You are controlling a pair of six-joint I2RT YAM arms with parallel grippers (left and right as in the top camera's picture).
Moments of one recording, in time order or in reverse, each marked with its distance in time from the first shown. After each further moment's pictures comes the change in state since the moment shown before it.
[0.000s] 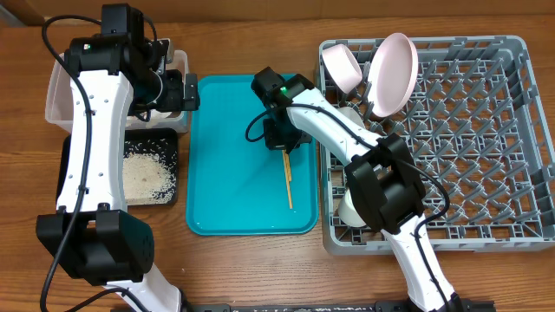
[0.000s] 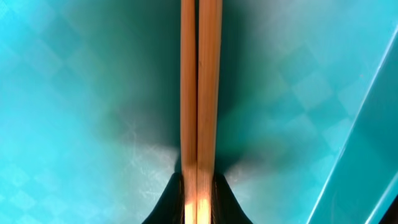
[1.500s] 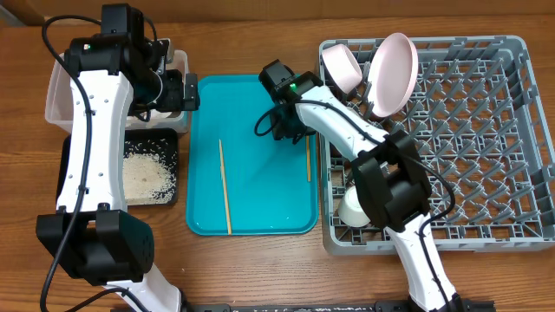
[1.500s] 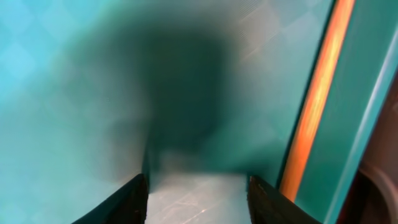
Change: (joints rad) left arm 0.000 0.000 0.000 0.000 0.000 0.000; right arm -0.042 -0.019 -0.051 0.151 0.098 -0.069
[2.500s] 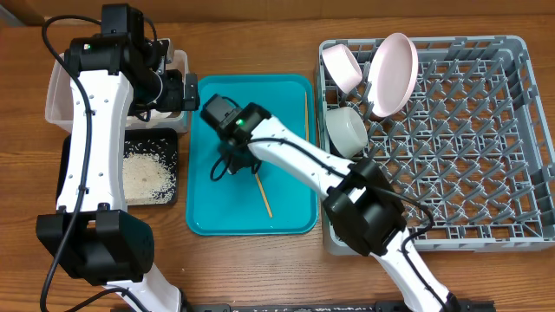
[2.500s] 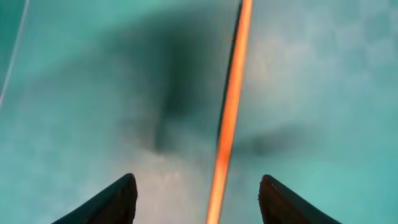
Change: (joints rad) left arm 0.000 0.000 0.000 0.000 0.000 0.000; right arm 0.258 -0.004 0.067 -0.029 0.000 -0.047
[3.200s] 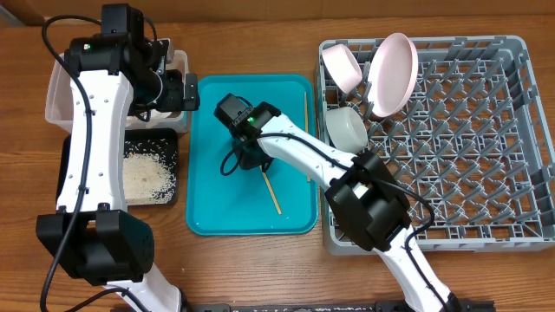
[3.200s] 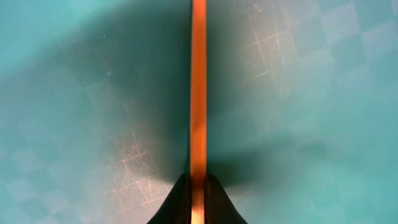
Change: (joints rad) left arm 0.000 0.000 0.000 0.000 0.000 0.000; right arm -0.047 -0.002 -0.076 0.025 -0.011 0.032
